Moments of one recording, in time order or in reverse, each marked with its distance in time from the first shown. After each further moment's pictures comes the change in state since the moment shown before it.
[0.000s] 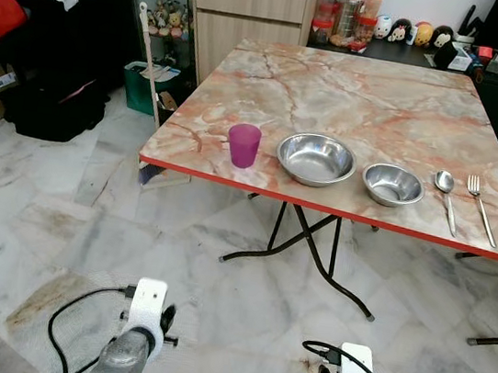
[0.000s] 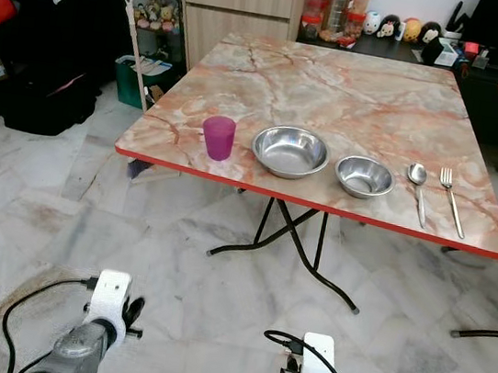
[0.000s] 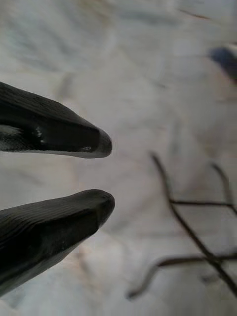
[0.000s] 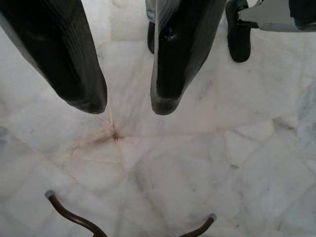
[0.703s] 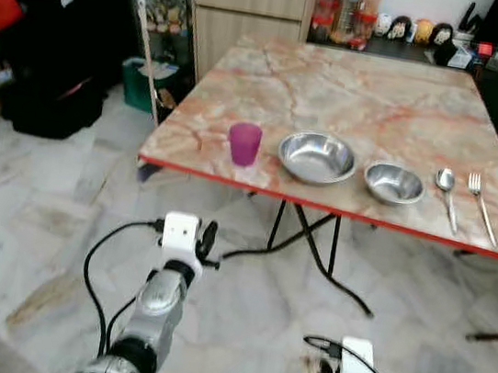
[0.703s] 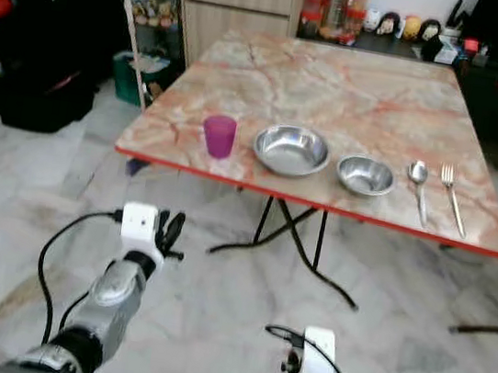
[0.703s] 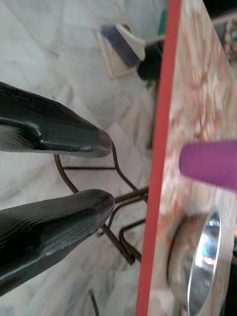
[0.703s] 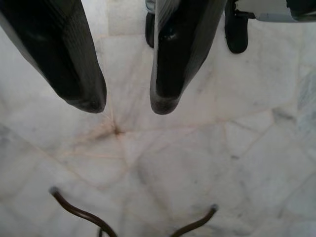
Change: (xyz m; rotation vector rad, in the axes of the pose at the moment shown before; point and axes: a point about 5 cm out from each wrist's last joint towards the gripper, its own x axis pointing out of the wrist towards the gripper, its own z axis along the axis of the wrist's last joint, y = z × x) left arm 0.017 -0.035 0.089 -0.068 -0.405 -0.072; right arm 0.002 0.002 0.008 0.008 -0.019 0.000
